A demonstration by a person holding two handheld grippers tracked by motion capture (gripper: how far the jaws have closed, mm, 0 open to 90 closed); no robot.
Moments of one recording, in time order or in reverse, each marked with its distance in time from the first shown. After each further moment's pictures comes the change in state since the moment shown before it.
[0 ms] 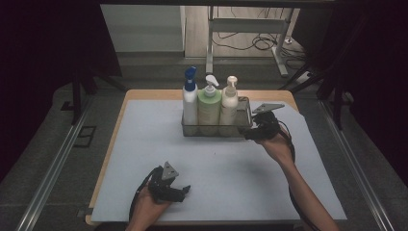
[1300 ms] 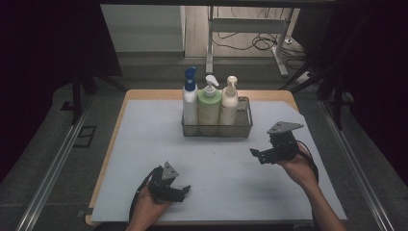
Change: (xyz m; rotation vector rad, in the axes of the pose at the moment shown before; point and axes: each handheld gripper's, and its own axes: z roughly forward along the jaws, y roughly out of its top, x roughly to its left) left arm 0.000 0.000 0.000 -0.007 0.001 -0.005; right arm 0.020 -0.043 -0.063 0.029 0.002 -0.062
